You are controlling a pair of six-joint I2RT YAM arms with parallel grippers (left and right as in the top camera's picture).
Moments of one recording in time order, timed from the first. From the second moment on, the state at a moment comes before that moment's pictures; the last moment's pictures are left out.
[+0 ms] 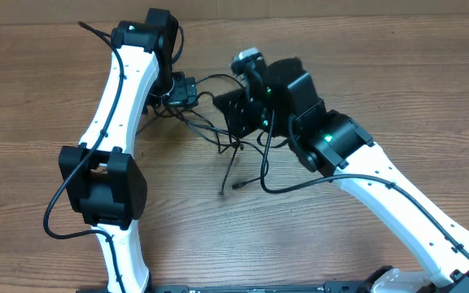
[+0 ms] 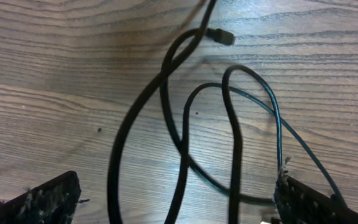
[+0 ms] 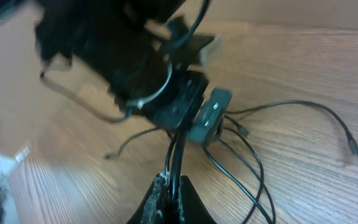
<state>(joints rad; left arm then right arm) -0.17 2.12 2.03 -1.43 -0.04 -0.34 0.63 1.52 1.38 -0.38 -0.29 0.36</state>
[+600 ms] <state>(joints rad) -0.17 2.12 2.03 -1.43 -0.04 -0.34 0.45 1.52 1.38 -0.53 -0.44 0.72</state>
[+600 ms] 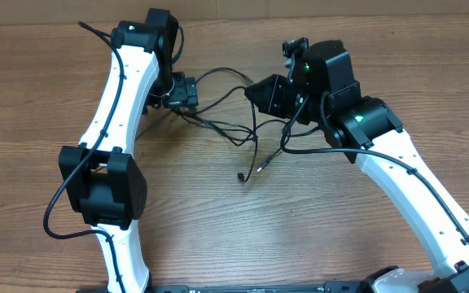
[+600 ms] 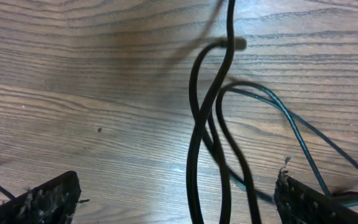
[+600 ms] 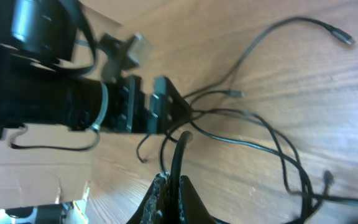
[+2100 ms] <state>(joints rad) -0.15 2.12 2.03 -1.41 0.70 0.01 0.45 1.52 1.38 -0.81 -0.14 0.70</state>
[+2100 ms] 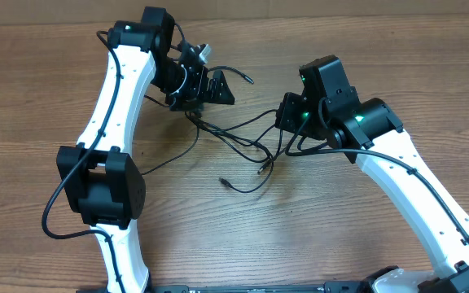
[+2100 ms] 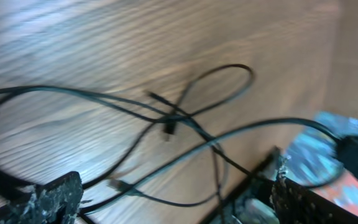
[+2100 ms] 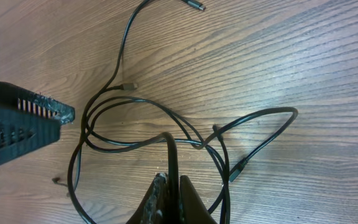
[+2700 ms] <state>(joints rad) -0.30 2.12 2.03 -1.44 0.54 0.03 0.45 1.52 1.38 -0.81 -0.13 0.70</state>
